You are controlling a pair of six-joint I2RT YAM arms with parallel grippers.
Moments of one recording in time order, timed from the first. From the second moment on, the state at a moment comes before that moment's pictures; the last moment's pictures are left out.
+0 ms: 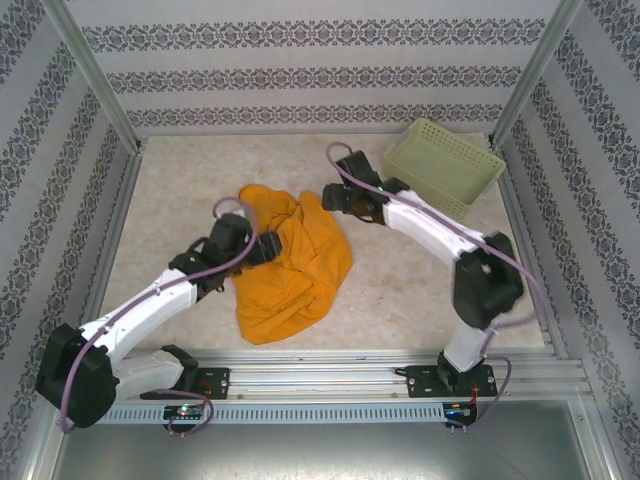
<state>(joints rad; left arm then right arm) -0.46 1.18 0.78 -0.35 -0.05 -0.71 0.58 1.69 1.35 -0.53 0.10 0.56</state>
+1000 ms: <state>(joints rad) -0.30 1.47 1.05 -0.37 0.02 -0.61 0.82 1.47 1.00 -0.35 0.24 0.57</state>
